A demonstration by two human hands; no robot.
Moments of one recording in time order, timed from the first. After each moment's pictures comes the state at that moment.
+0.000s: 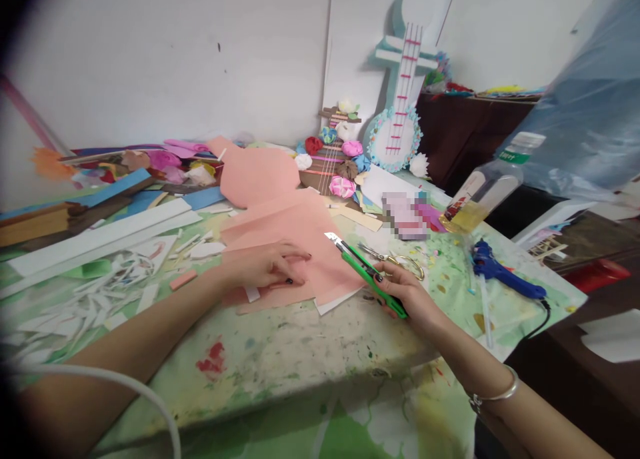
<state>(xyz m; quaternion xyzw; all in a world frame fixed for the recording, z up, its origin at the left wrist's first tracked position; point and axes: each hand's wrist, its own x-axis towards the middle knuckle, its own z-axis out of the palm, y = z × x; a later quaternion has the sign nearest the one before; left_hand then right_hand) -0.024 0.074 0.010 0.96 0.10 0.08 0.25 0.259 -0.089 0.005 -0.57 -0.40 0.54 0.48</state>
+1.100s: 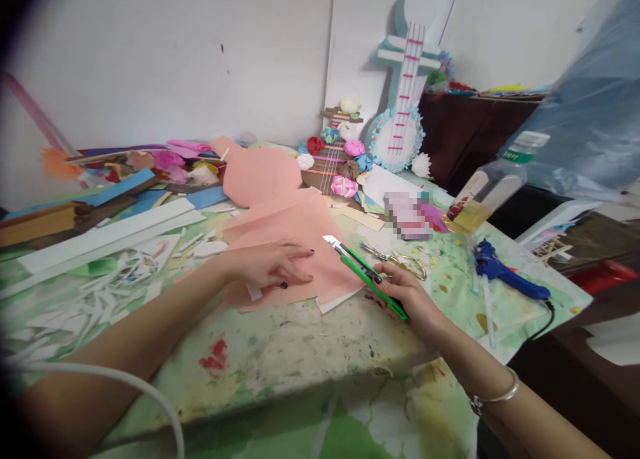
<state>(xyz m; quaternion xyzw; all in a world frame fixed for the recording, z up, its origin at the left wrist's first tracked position) -0.025 0.079 0.027 0.98 0.08 -0.05 0.19 0.253 -0.090 0.008 -0.58 -0.41 0.54 0.46</state>
